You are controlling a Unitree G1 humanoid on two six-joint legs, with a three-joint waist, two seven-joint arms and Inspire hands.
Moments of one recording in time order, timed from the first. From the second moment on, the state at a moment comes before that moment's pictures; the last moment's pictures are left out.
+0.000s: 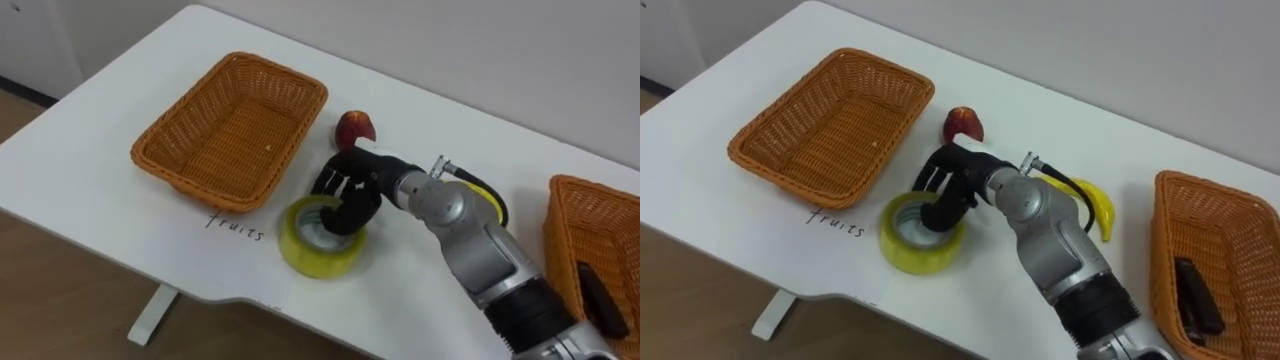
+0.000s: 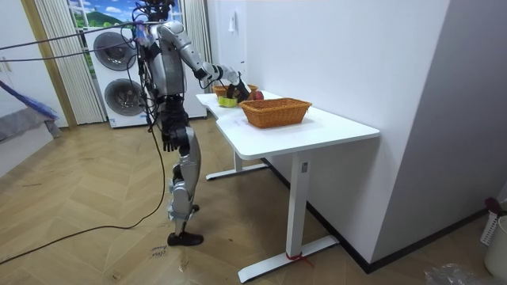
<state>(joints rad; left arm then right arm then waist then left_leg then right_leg) 0.16 0.20 0.09 0.97 0.21 0.35 0.19 -0.45 -0.23 0.39 0.25 -0.47 0.39 0.45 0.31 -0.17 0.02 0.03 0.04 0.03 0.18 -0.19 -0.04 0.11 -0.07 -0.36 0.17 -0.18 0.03</state>
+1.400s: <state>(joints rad) 0.32 0.19 0.20 1.00 0.19 0.19 0.28 -0.16 -0.42 -0.18 -0.06 -0.09 0.31 0.13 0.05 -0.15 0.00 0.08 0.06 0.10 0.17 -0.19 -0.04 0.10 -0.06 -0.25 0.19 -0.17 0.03</state>
